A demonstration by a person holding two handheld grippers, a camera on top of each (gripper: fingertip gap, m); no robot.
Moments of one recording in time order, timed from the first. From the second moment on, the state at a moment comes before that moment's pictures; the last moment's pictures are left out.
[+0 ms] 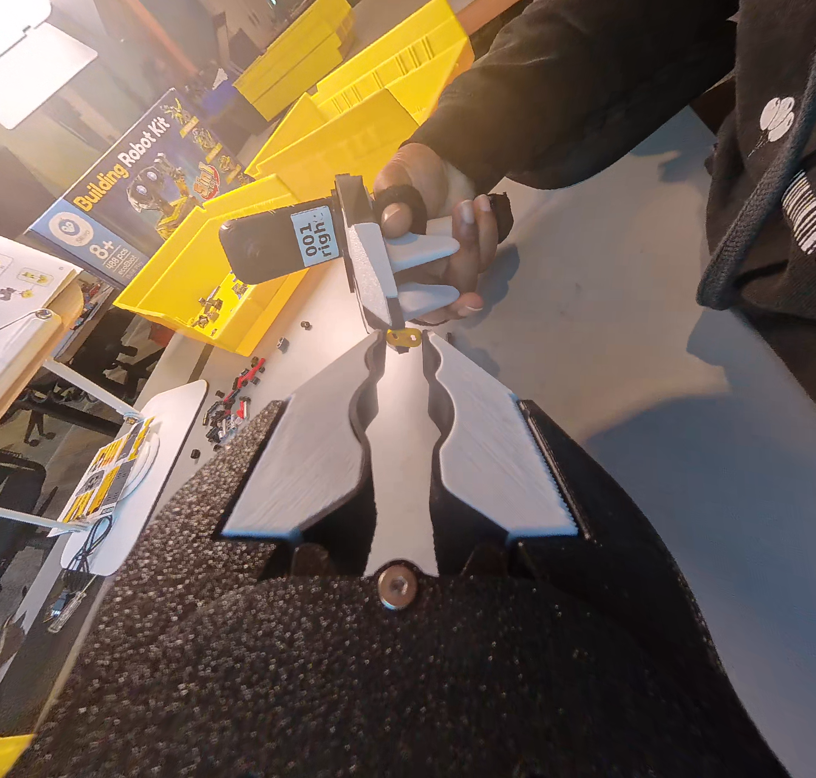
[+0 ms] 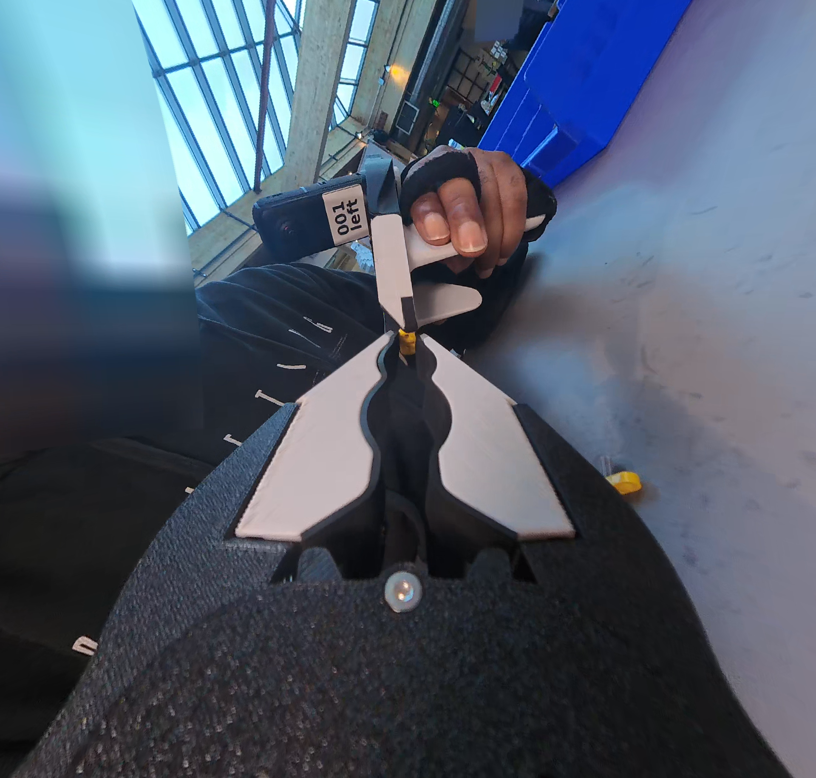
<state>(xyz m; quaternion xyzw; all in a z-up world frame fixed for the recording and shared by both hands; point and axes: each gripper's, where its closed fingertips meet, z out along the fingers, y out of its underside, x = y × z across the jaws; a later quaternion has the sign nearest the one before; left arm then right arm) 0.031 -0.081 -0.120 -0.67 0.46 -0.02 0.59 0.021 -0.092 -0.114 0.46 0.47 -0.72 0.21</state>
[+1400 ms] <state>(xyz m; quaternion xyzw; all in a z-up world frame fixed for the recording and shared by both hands) 0.011 -0.067 -0.117 -0.73 0.27 -0.26 0.57 0.029 -0.048 -0.129 0.36 0.77 -0.48 -0.24</state>
